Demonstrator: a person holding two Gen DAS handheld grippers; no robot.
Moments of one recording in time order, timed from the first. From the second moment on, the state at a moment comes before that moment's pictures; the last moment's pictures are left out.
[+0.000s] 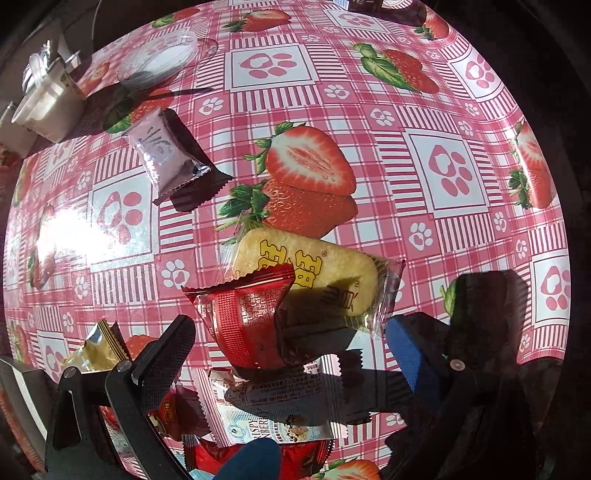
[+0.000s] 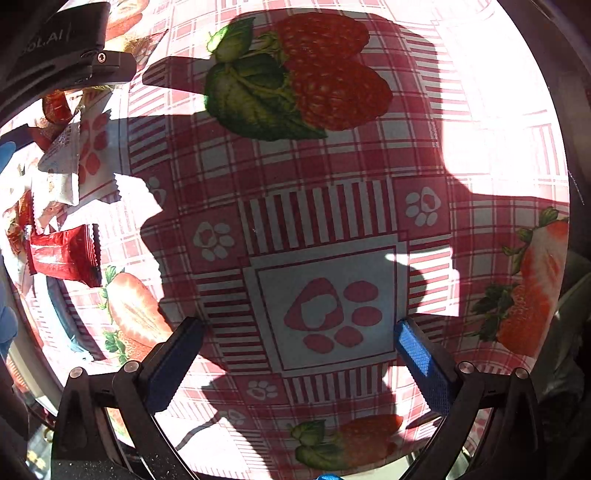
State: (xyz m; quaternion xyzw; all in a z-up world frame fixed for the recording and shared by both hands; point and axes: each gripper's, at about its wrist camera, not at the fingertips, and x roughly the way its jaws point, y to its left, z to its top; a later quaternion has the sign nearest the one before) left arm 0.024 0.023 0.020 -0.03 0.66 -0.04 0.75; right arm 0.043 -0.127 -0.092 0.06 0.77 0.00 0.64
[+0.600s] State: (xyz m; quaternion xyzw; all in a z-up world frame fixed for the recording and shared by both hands) left arm -0.069 0.202 0.008 -0.11 0.70 0.11 0.70; right arm 0.018 -0.130 -0.082 0.06 0.76 0.00 0.65
